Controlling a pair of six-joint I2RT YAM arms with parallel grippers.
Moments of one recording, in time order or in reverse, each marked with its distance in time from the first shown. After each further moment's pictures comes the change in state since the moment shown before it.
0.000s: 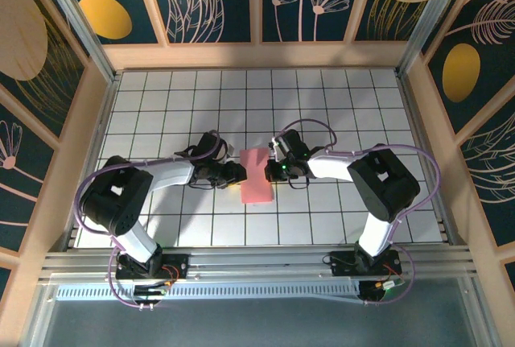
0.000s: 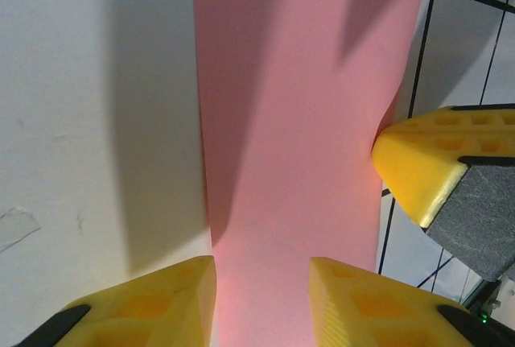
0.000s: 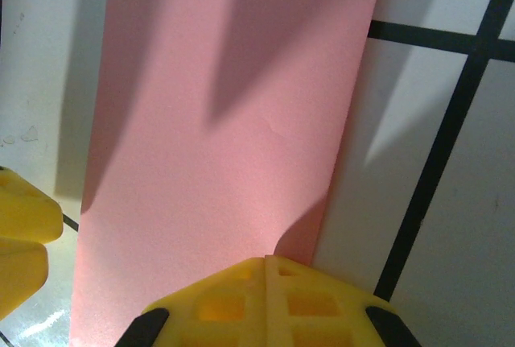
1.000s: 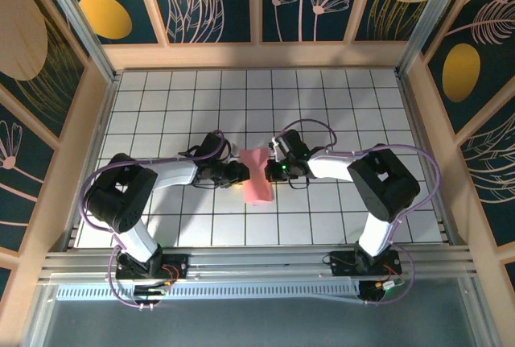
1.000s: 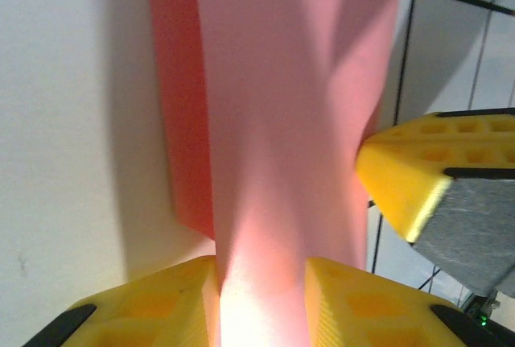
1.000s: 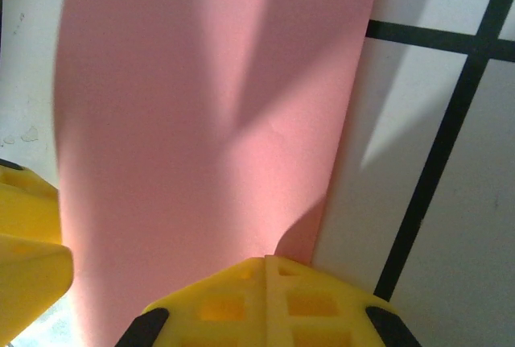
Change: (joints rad) left arm -0.026 0.015 0.006 0.055 -0.005 -0.011; right arm 0.000 0.000 -0.002 0.004 0.000 0.000
